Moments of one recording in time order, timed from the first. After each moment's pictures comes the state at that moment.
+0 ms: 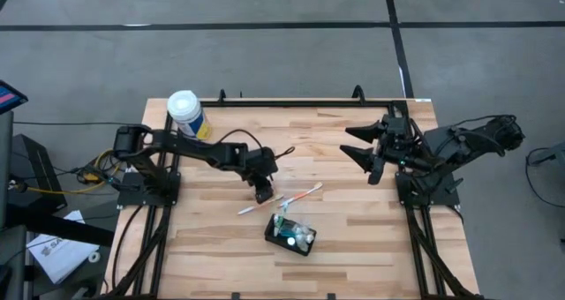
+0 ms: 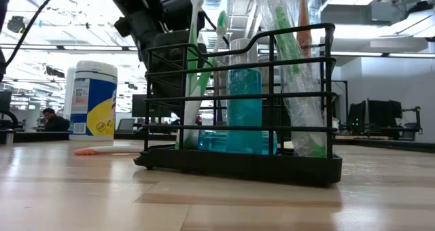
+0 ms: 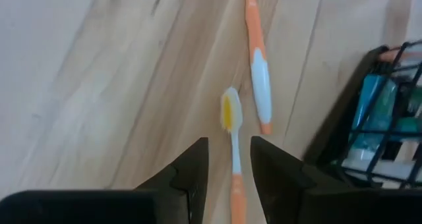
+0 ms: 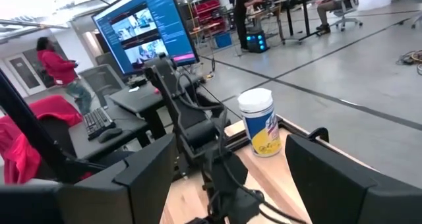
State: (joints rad) left arm 0.06 1.69 0.99 -0.32 0.17 -0.39; right arm 0.42 0.99 1.21 -0.30 0.74 0.37
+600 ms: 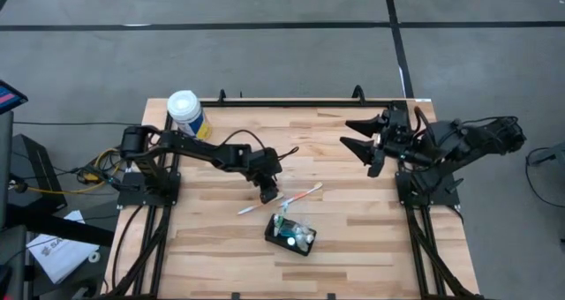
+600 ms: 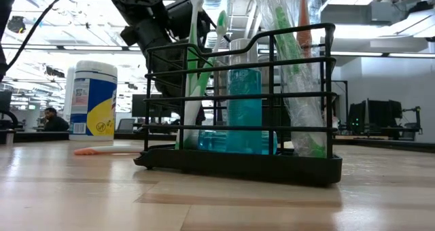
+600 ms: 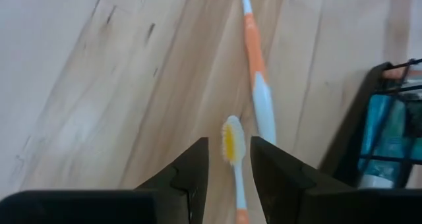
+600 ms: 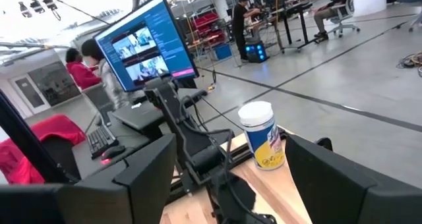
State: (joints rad) left arm 0.07 1.75 0.99 -0.21 0.17 -0.37; right arm 0.37 0.99 1.22 -0.25 0.71 0.37
